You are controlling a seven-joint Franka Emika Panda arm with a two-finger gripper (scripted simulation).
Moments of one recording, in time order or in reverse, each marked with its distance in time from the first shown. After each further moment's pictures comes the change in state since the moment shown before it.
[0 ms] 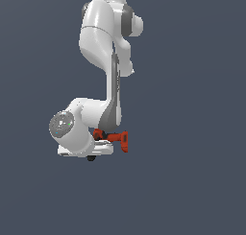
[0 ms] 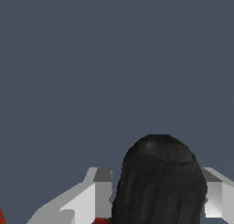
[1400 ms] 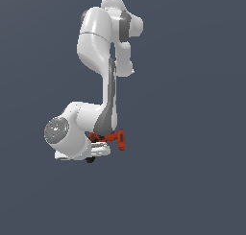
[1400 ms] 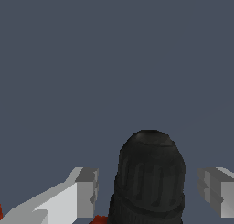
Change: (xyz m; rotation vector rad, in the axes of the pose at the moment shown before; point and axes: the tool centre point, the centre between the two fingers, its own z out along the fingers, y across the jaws) arm 0.004 0.014 0.010 0.009 -0.027 -0.060
